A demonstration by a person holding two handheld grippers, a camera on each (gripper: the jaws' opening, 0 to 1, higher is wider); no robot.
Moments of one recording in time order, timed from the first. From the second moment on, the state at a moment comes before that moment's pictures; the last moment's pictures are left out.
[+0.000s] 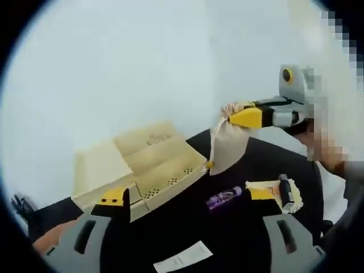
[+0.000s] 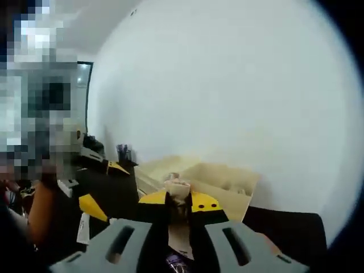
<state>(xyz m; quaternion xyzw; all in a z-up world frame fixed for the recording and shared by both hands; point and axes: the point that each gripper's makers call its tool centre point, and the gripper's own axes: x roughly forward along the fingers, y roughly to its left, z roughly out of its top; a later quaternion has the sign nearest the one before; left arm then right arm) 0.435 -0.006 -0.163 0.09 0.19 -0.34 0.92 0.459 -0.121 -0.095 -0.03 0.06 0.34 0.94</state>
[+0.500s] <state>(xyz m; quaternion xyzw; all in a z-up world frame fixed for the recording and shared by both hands) 0.457 0.009 -0.173 0.07 0.18 -0.32 0.93 0.544 -0.094 -0.078 -0.04 0.04 0.32 0.95</state>
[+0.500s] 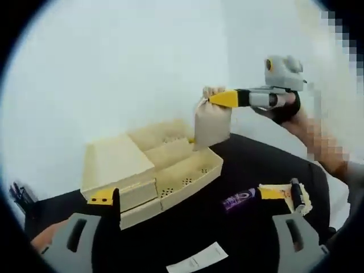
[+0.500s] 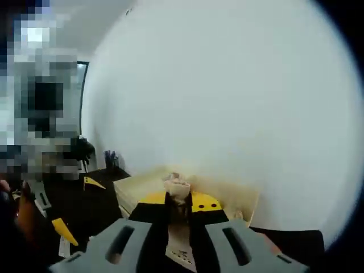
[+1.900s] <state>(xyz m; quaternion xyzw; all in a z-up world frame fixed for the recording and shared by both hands) 0.500 0.003 -0.181 0.09 0.19 -0.27 0.94 0.699 -0.034 -0.113 -0.03 0.04 0.35 0.93</state>
